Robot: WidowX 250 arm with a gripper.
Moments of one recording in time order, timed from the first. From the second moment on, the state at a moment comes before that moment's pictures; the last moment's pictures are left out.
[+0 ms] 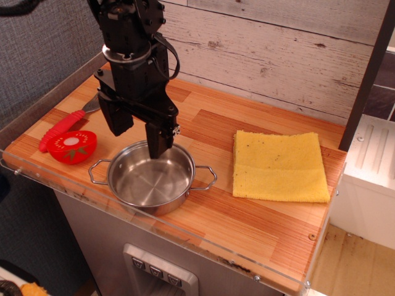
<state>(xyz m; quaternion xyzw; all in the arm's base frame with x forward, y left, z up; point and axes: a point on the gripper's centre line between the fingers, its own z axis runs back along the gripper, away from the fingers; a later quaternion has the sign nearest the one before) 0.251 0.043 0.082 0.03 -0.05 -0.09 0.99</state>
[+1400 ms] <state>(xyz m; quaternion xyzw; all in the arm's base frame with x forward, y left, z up) 0.346 -0.087 0.042 0.05 -0.07 -0.07 0.99</state>
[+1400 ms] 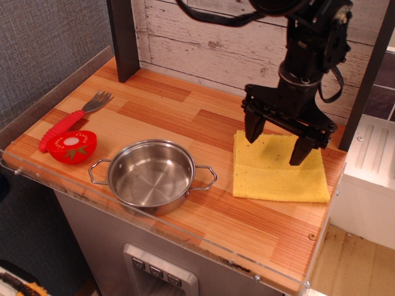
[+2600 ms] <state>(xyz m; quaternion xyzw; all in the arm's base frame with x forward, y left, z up) 0.345 -0.077 0.005 0.07 -0.03 -0.10 0.99</state>
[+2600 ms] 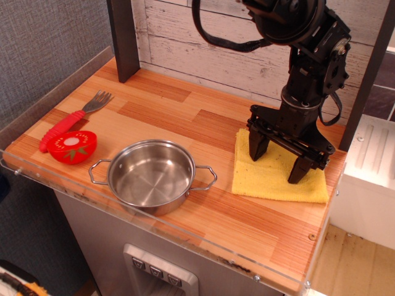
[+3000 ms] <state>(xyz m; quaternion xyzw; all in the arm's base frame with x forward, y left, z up) 0.348 -0.062 0.003 0.06 -0.03 -0.10 0.99</state>
